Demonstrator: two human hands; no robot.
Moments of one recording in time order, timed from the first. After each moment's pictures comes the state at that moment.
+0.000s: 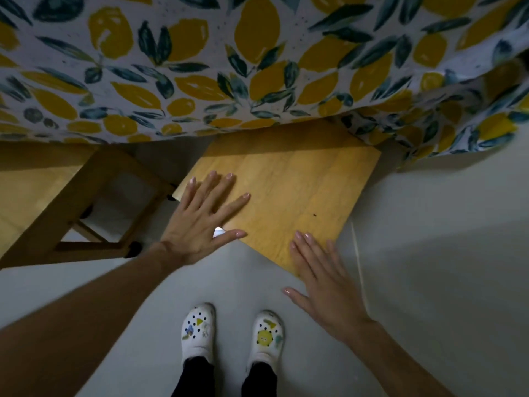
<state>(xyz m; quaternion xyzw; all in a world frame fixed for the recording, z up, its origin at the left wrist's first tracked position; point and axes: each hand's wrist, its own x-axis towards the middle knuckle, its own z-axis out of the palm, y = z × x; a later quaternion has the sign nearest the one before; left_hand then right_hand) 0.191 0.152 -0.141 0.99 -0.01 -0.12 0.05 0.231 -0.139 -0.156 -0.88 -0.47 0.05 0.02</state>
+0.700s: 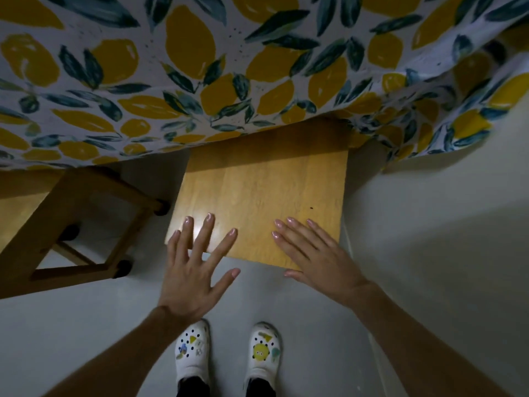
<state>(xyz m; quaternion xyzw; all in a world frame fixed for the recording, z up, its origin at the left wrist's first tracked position) 0.166 0.089 -0.154 0.99 0.09 -0.08 0.08 0.311 -0.148 -0.184 -0.82 -0.57 -0.05 -0.06</state>
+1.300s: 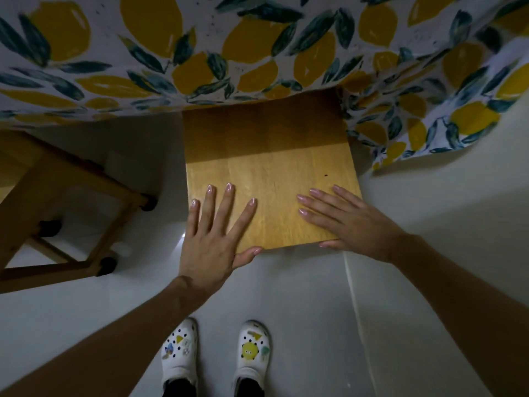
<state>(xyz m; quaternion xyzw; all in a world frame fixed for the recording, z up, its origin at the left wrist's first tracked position) 0.229 0.058 -0.166 1.00 0.04 -0.09 0.02 0.411 -0.197 -0.175 -0.74 -0.66 -0.03 -0.10</state>
